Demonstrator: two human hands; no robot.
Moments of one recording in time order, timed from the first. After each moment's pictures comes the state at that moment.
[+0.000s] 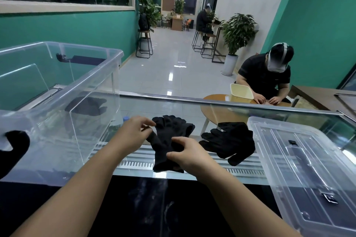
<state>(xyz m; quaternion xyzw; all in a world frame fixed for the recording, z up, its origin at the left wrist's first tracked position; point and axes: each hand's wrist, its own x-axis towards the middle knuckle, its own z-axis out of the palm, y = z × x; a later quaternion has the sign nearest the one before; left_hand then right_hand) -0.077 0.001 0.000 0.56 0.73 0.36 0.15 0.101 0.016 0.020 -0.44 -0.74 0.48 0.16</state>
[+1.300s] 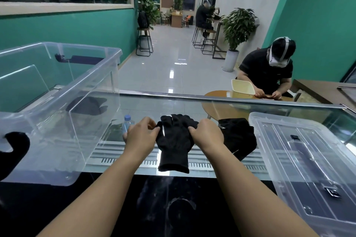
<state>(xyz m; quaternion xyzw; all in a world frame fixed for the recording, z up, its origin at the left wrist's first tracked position) -0.049 0.012 -0.017 0.42 0.82 0.36 0.11 0.099 0.101 -0.011 -0.60 -0.76 0.17 0.16</state>
